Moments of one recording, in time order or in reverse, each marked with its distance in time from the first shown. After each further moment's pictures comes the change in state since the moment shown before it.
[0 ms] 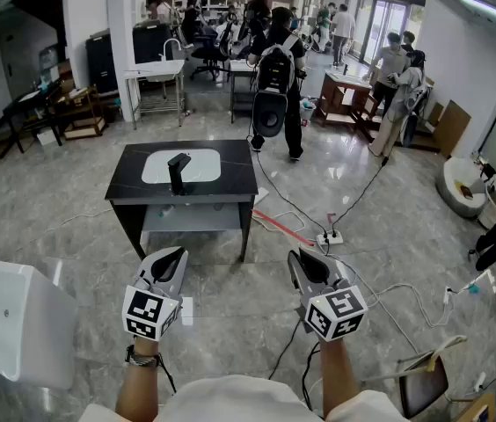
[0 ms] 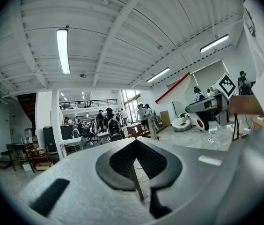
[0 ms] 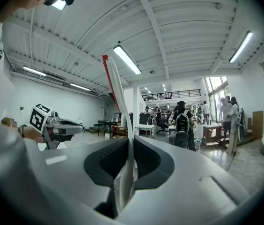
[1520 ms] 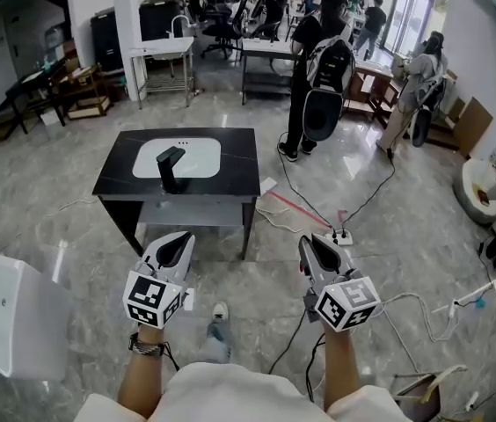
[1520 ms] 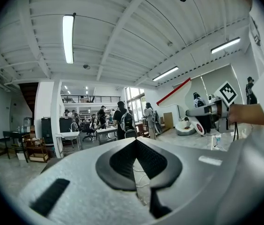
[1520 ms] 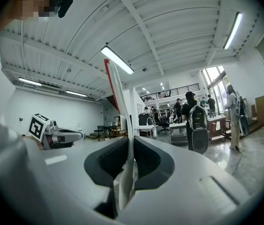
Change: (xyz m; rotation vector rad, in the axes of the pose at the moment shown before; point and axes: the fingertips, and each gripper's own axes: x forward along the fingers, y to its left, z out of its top) left arm 0.175 0.036 -0.033 -0.094 0.004 0.010; right arm 0.118 -0.146 -0.028 0.104 -0.036 0.025
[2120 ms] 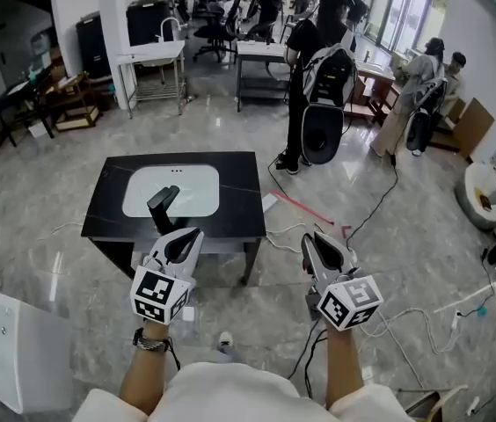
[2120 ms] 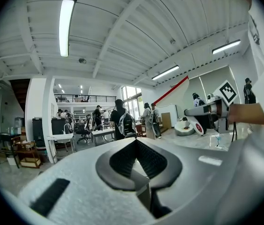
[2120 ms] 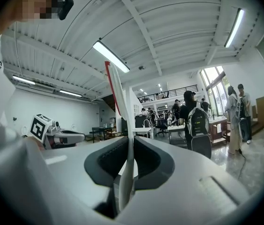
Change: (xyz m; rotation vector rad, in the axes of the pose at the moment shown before) left arm 0.183 0.134 0.020 0.014 -0.002 -0.068; right arm 0.192 -0.090 0.037 0.000 -0.018 -0.031
